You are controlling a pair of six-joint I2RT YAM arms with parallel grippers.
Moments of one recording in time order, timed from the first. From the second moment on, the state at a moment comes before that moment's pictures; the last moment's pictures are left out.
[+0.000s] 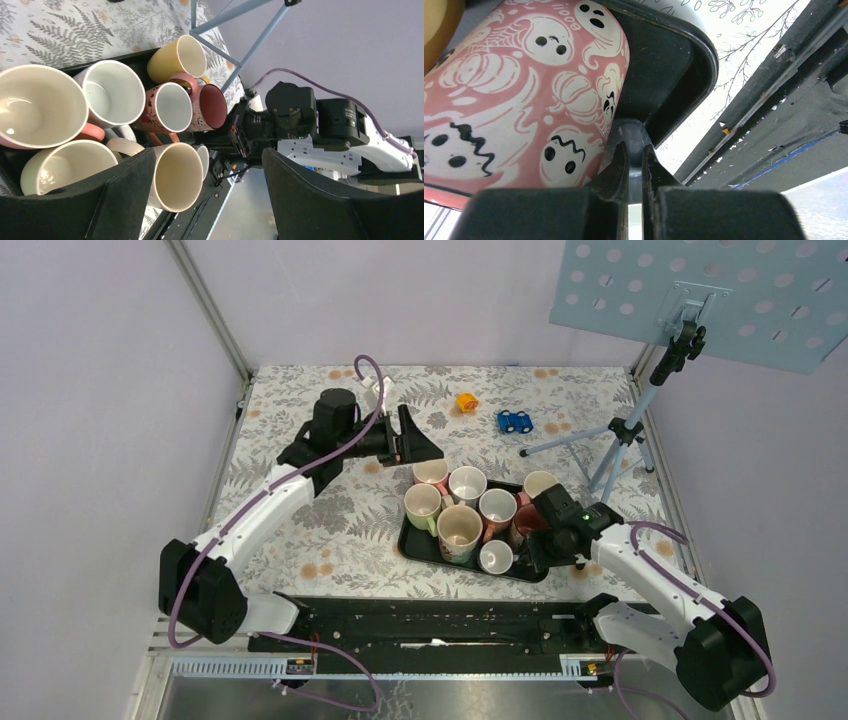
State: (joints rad) left arm -0.46 1.34 1.12 -0.15 0.72 -0.73; right arm 0.51 1.02 0.65 -1.00 -0.04 1.96
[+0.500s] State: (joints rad) left arm -0.60 1.31 1.12 -0.19 0.75 -0.63; right arm 0.51 1.05 0.66 -0.99 -0.04 1.96
